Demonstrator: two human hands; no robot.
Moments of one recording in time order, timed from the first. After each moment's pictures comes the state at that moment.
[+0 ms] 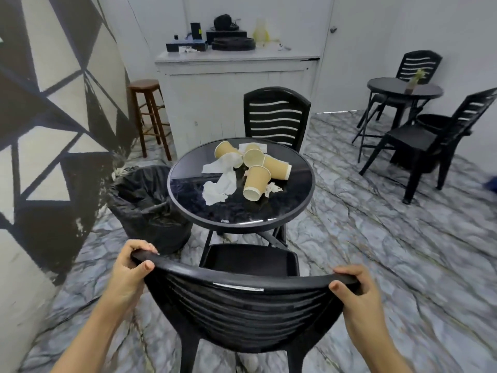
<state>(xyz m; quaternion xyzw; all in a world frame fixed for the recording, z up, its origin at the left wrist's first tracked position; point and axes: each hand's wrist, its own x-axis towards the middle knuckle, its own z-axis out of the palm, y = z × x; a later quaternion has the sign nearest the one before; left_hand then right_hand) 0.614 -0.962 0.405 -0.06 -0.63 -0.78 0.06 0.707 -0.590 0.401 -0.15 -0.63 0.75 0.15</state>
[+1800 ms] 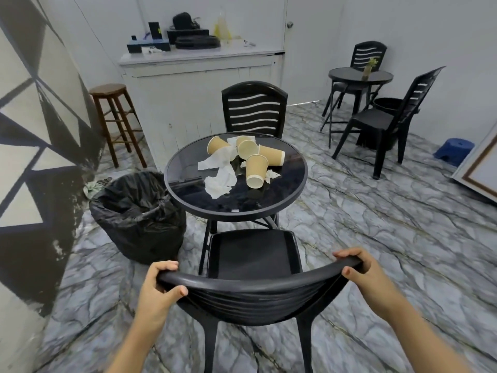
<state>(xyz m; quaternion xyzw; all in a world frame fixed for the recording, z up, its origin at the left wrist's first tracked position) 0.631 -1.015 0.360 -0.07 -0.72 -0.69 0.00 0.739 -0.630 0.381 -0.15 -0.68 0.71 0.08</state>
